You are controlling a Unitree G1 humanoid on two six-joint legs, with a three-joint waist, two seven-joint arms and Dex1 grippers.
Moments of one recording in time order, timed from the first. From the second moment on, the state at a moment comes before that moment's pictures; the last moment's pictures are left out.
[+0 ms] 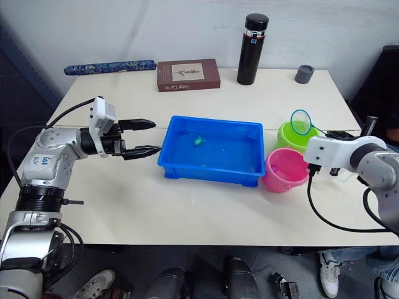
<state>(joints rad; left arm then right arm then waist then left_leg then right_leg) -0.74 0.66 0.04 0.33 -0.39 0.29 -1.19 -0.16 -1.30 -0.01 -0.30 -0.36 0.34 0.53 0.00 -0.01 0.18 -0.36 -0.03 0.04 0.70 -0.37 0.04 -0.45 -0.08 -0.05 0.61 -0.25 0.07</state>
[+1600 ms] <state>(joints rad) -0.33 0.83 0.27 -0.03 -0.48 0.46 -1.00 -0.69 -0.81 0.27 -0.21 0.06 0.92 1.06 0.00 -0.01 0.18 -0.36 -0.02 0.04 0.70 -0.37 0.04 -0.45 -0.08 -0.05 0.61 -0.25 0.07</state>
